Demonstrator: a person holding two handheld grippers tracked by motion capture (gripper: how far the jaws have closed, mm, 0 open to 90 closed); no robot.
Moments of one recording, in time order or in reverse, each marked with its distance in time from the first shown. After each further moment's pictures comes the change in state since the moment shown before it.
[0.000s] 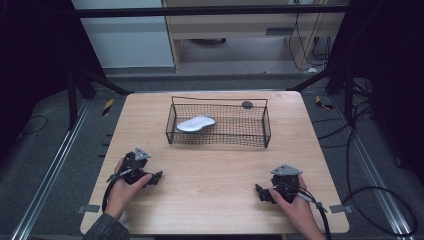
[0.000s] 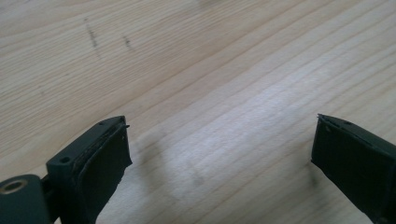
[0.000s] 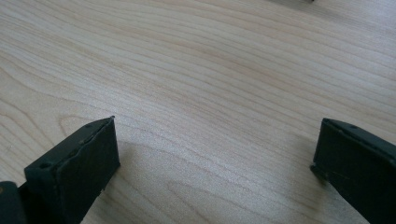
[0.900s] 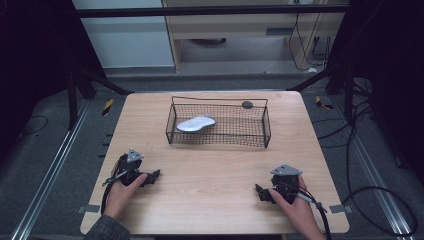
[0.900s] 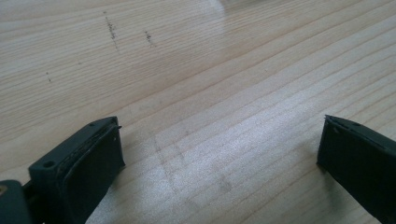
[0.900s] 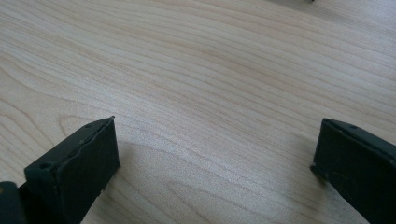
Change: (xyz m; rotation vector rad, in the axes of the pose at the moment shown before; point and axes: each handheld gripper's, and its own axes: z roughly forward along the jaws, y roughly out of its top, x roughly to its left) left arm 0.012 -0.016 0.009 -0.106 -0.031 -0.072; right arm 0.000 0.000 0.000 0.000 0.000 0.000
